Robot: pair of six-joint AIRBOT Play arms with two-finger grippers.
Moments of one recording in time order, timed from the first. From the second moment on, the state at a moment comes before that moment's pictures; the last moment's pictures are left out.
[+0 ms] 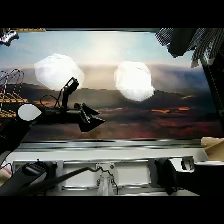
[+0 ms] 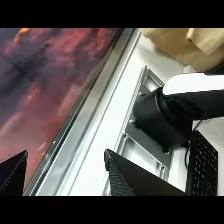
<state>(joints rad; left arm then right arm) -0.43 -0.88 0.75 0.47 -1.01 -0.75 -1.53 -0.91 1.90 -1.72 0.72 2.27</state>
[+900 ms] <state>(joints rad) -0.42 -0.84 1.12 0.86 -0.63 -0.91 -0.61 -0.99 1.63 -0.72 1.22 1.31</state>
